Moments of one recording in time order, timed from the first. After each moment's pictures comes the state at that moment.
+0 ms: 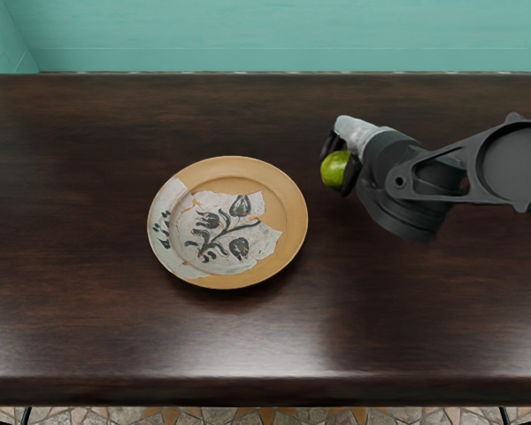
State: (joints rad) left arm -0.05 0.00 0.46 -0.12 -0.02 -0.33 0.08; right arm 1.84 -0.30 -0.59 1.60 -0.31 -0.61 -0.61
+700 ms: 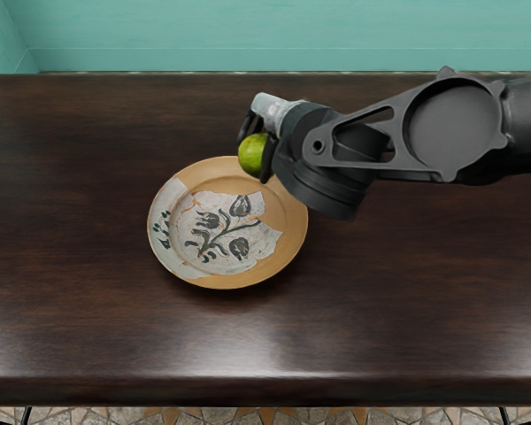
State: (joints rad) left arm -0.04 0.00 0.46 -0.12 -0.02 -0.33 0.08; right arm 1.92 -0.13 -0.42 1.50 -0.15 -0.55 -0.61
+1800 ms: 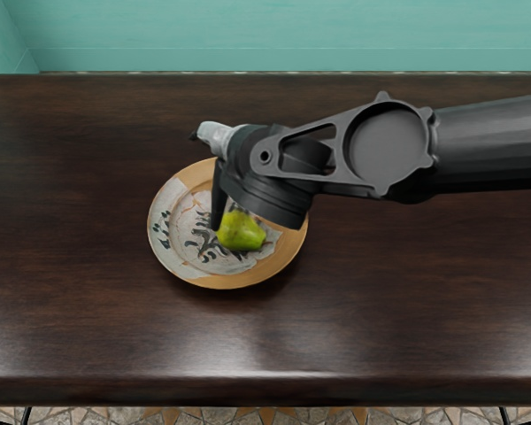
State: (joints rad) left arm -0.04 0.00 0.46 -0.12 -0.02 -0.33 0.08; right arm 1.80 -0.01 -0.28 1.36 -0.18 -0.46 -0.61
